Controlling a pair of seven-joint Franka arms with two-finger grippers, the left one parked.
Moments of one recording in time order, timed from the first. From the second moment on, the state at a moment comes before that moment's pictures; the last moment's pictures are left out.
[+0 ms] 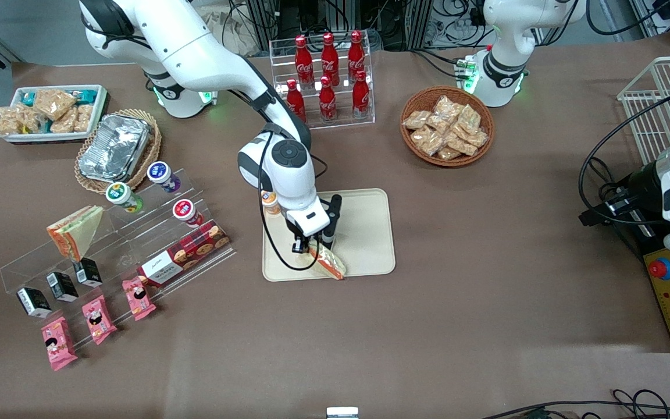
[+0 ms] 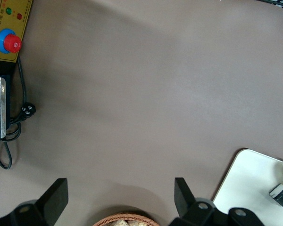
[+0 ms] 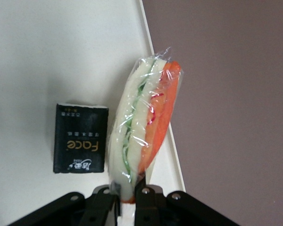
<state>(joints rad) 0.74 0.59 -0.06 -1.76 -0.26 2.53 -0.46</state>
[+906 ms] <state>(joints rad) 0.72 0.50 -0.08 -1.74 -0.19 2.36 -0.31</state>
